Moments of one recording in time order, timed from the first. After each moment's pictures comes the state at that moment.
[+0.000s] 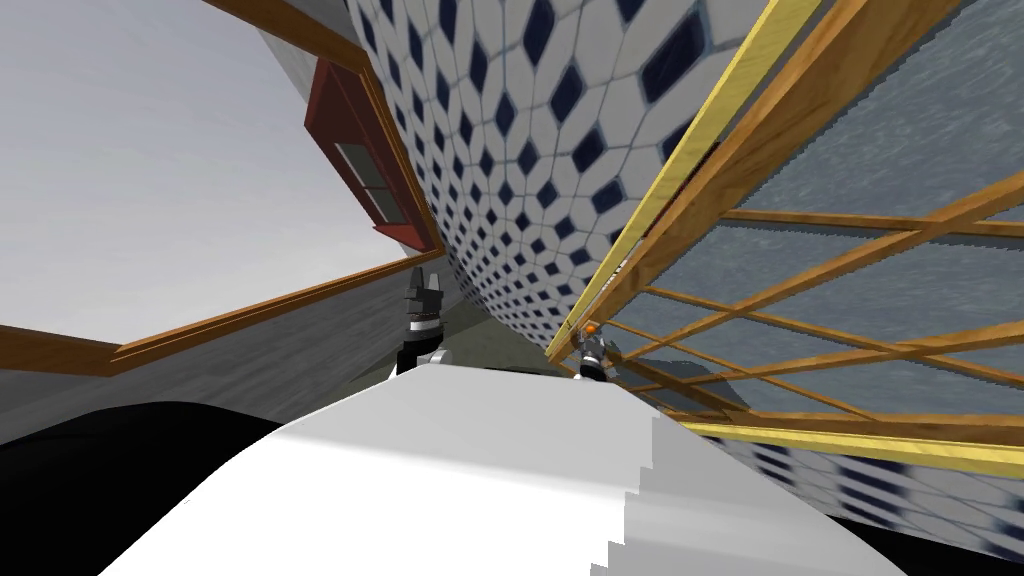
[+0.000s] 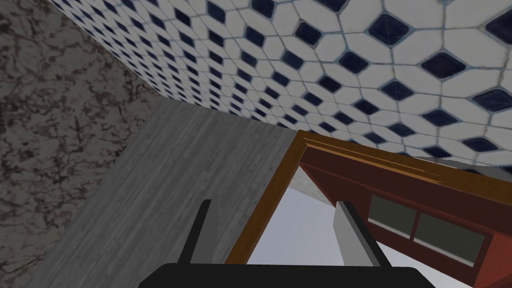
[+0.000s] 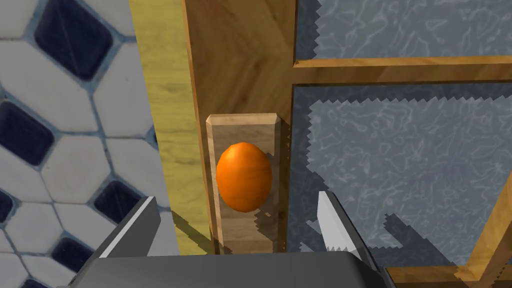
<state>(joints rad) 0.04 -0.24 0.07 -0.74 -0.63 -0.87 -1.38</state>
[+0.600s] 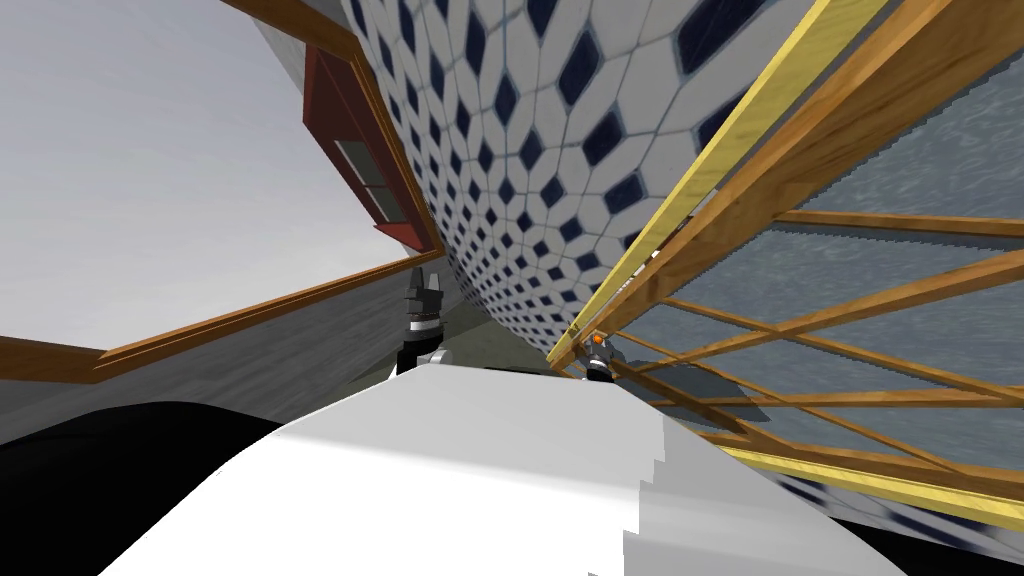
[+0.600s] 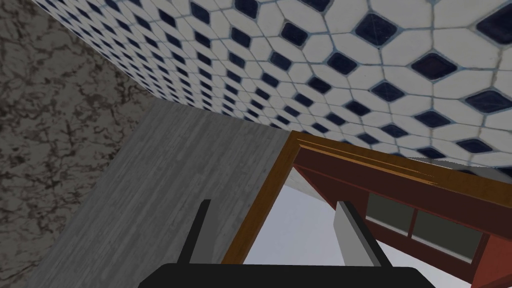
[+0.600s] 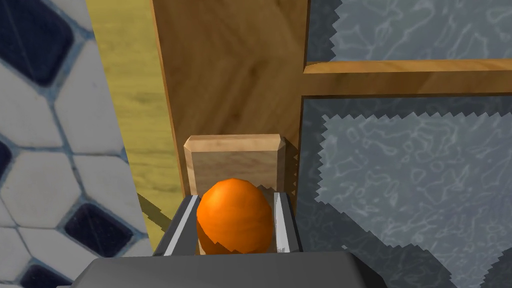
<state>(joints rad) 0.05 -0.29 0.06 -0.72 -0.64 -0.89 -1.43</state>
